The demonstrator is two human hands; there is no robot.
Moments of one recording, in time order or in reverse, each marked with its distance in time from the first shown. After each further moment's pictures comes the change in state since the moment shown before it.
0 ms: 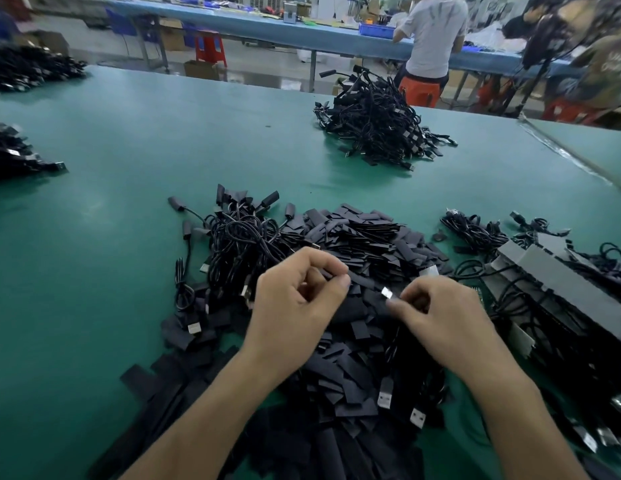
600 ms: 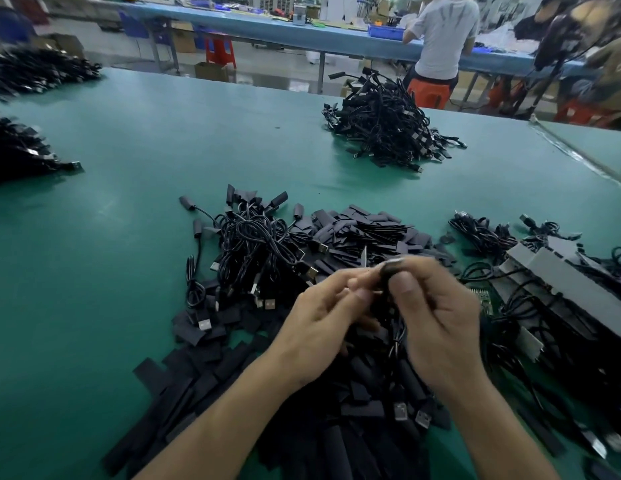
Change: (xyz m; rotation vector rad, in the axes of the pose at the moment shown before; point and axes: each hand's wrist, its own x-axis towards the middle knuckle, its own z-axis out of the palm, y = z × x) left_hand -0.008 -0.007 0.010 -0.237 -0.310 -0.204; right_hand -0.015 -0.044 0.013 0.911 0.242 -0.532
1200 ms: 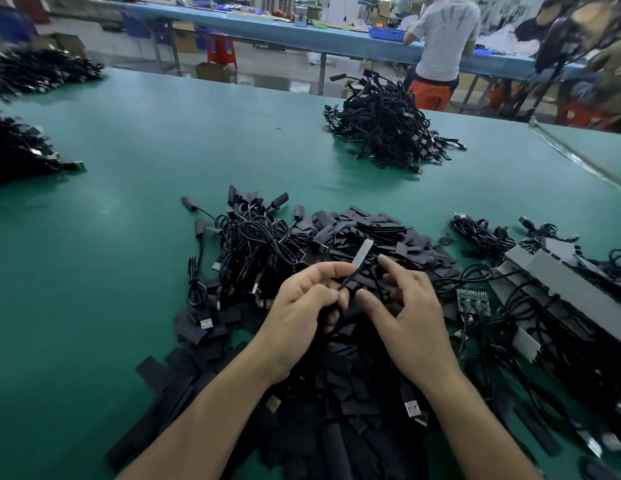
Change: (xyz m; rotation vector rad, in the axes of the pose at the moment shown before) left_hand 0.003 -0.001 -0.014 -0.234 0.085 -0.096; right_hand -0.011 0.035 0.000 -0.543 -0.072 0.475
